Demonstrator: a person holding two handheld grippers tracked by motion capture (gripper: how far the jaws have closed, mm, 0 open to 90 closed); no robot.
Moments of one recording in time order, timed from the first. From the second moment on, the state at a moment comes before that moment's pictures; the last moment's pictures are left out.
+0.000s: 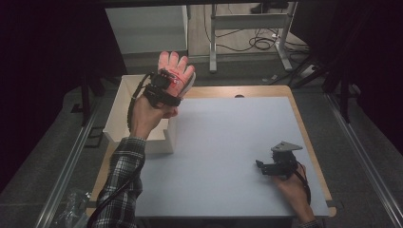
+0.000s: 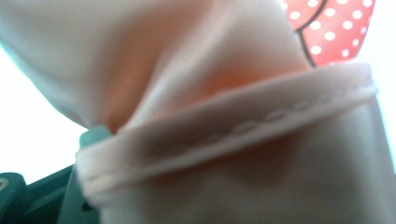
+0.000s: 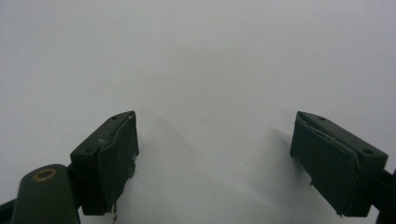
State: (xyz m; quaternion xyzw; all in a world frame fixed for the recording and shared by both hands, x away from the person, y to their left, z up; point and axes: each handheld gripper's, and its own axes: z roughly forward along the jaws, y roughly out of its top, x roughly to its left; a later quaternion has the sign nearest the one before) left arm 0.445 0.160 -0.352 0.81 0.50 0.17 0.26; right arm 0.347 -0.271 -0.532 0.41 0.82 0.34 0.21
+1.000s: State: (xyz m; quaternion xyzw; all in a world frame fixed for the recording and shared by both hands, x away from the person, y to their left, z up) left arm 0.459 0.220 -0.426 0.75 0.60 0.17 0.24; right arm 0.347 -0.271 -0.532 0.41 0.82 0.34 0.21
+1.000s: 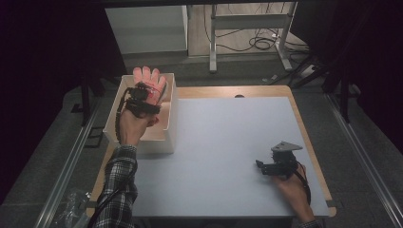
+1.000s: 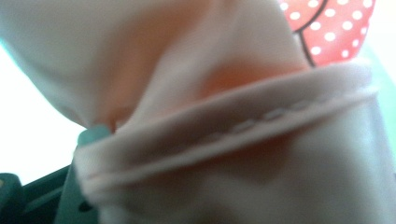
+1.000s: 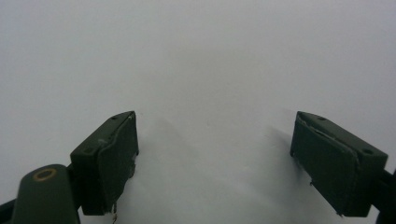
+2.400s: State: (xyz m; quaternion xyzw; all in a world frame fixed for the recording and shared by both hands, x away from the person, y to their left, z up) left arm 0.499 0.190 -0.490 0.77 0.63 0.11 0.09; right arm 0.347 -0.271 -0.532 0.41 0.82 0.34 0.21
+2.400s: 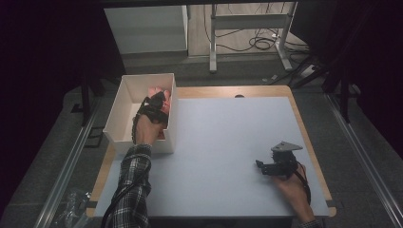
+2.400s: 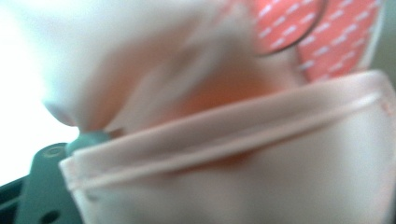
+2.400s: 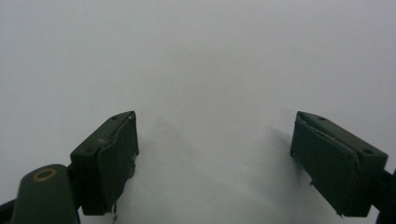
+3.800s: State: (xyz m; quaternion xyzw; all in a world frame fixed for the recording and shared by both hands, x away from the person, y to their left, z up) left arm 0.462 0.206 -0.442 0.76 0.59 0.13 0.22; right arm 0.347 -0.271 -0.532 0.41 0.82 0.34 0.21
